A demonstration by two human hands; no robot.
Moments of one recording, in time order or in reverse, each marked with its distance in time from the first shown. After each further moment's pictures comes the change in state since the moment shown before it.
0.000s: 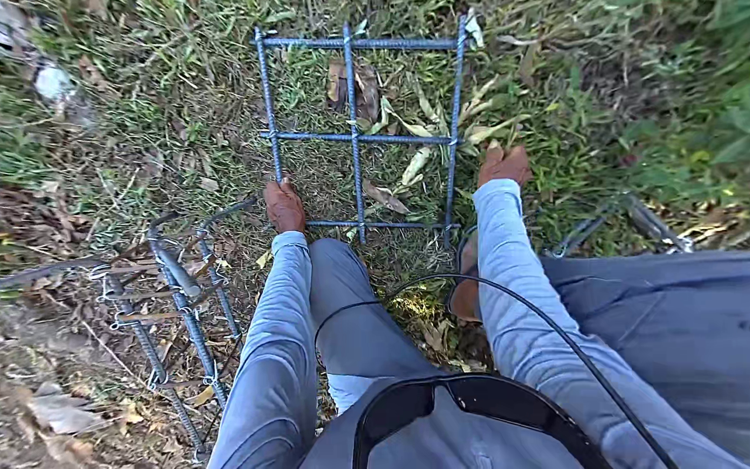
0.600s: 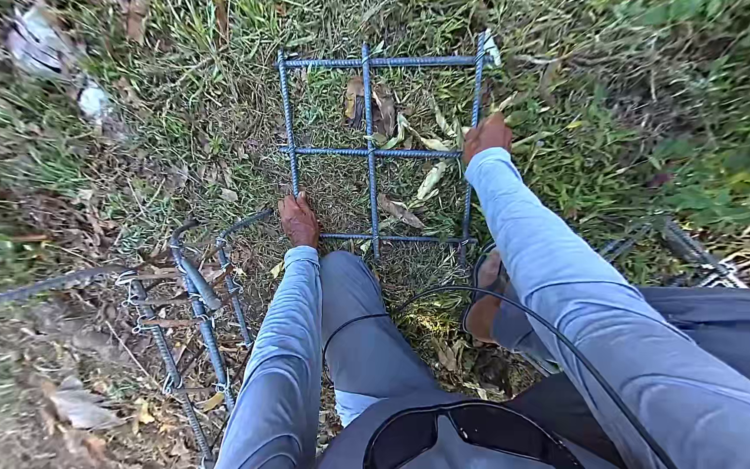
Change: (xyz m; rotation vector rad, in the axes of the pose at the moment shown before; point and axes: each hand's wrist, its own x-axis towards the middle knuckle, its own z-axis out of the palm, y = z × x) left_hand -0.003 -0.014 0.003 -0.009 0.081 0.099; right_hand 0.045 -0.086 0.047 -0.103 -0.173 -0.231
